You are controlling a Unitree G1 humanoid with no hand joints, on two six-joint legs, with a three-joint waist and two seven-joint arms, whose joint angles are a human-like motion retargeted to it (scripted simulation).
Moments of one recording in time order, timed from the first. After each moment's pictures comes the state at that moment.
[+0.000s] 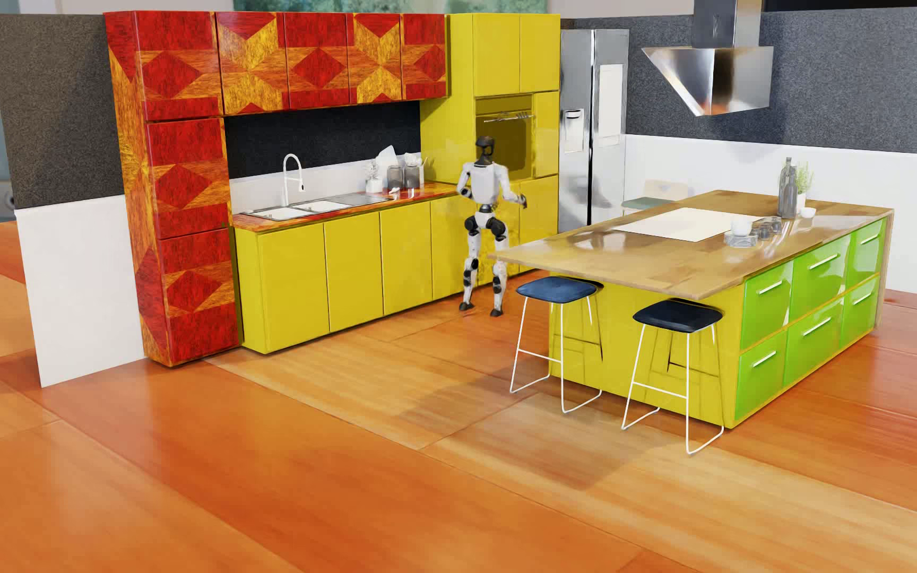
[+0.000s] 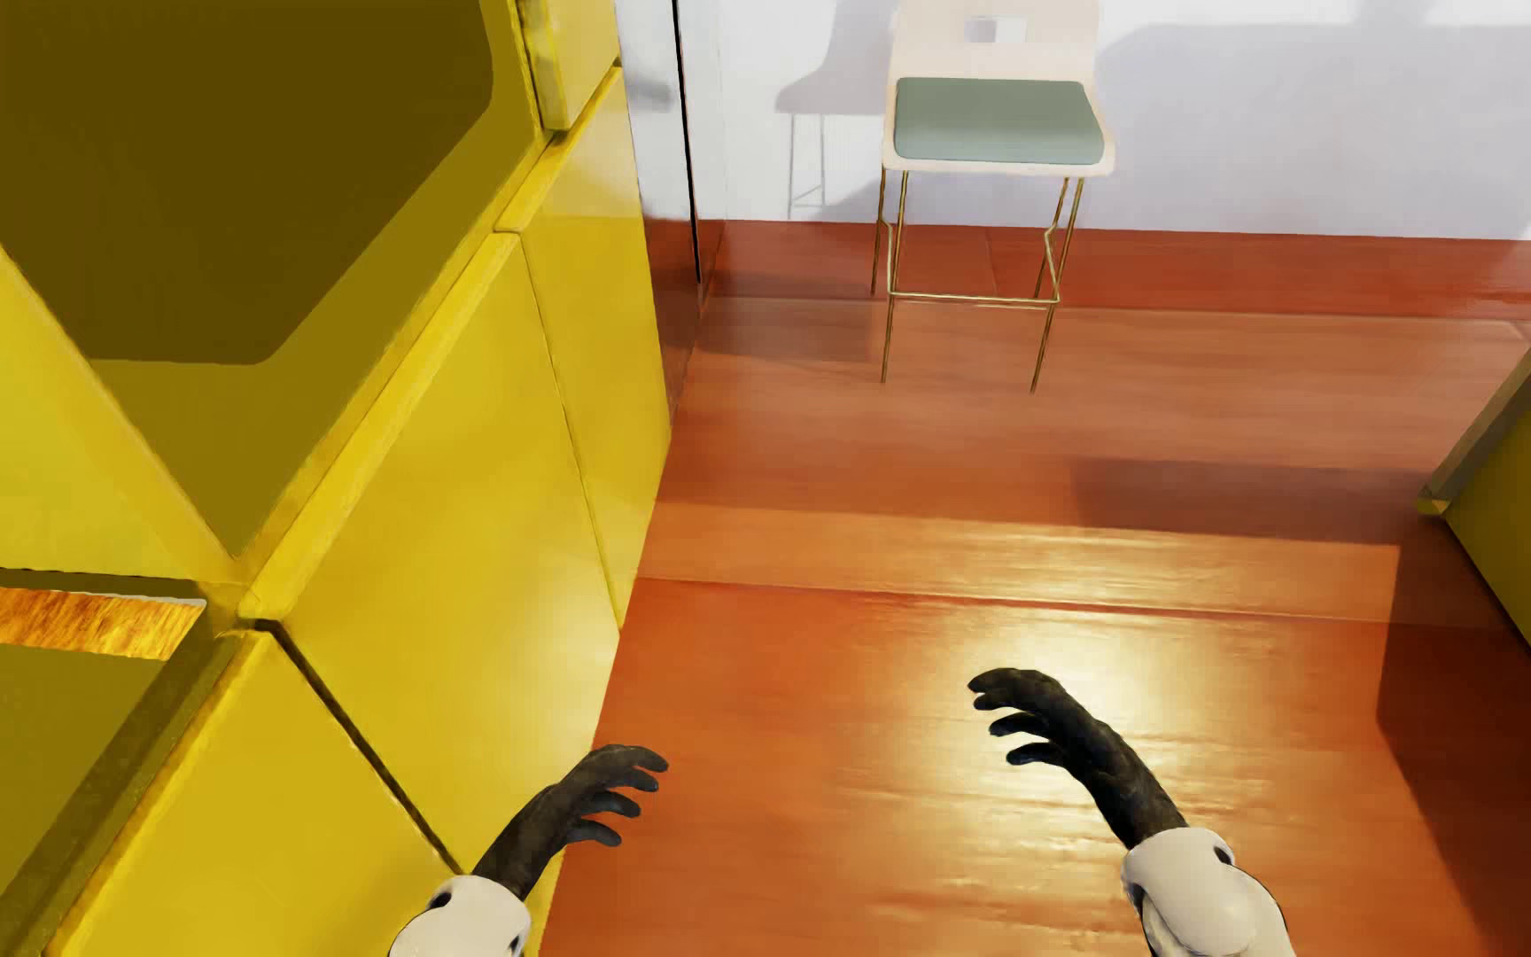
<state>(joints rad) -0.06 -0.04 -0.07 -0.04 -0.11 -0.03 0.00 0.00 -0.12 0.21 0.17 0.14 0.17 0.00 0.18 0.38 -0.41 0.00 0.00 -0.41 0.28 0.22 0.06 0.00 0.00 0.00 0.00 0.00 0.00</state>
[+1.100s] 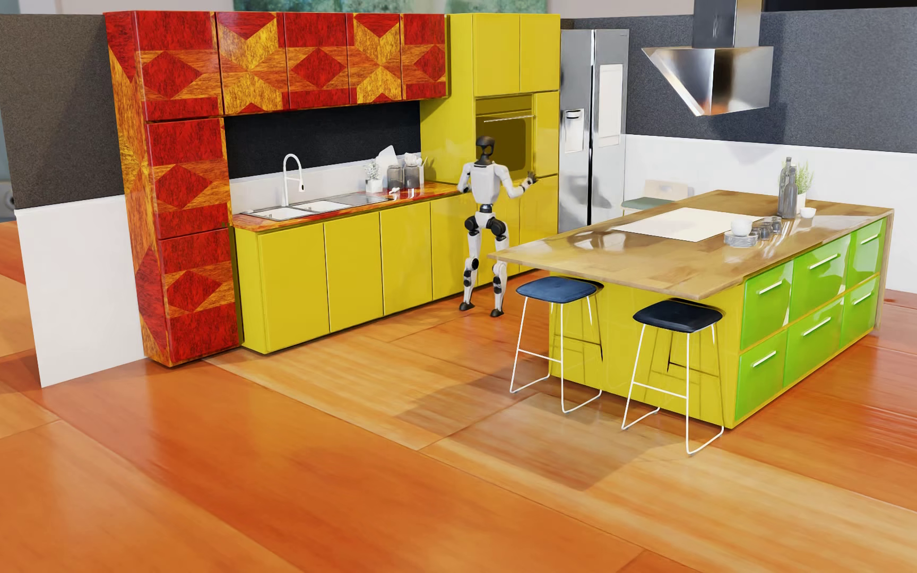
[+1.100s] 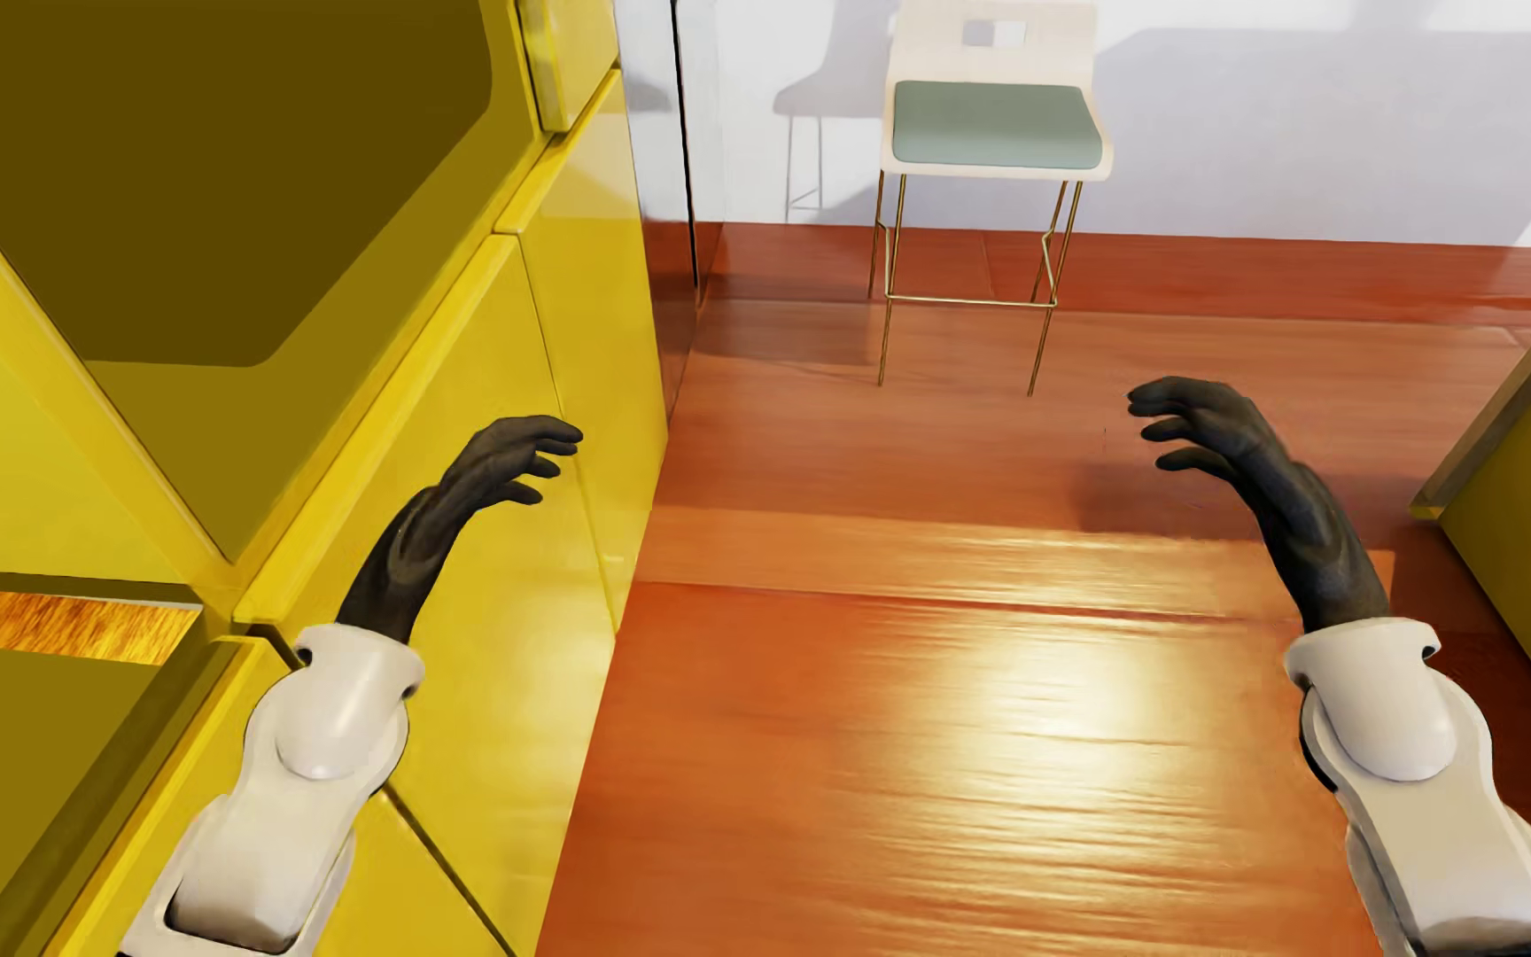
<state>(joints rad) -0.06 -0.04 -0.08 -0.05 -0.12 -0.04 0.00 0.00 -0.12 0.21 0.17 -0.04 0.00 -0.02 0.20 0.51 -0.53 0.00 0.00 -0.13 -0.03 -0.21 -0.25 0.00 0.00 0.00 0.00 0.00 0.00</state>
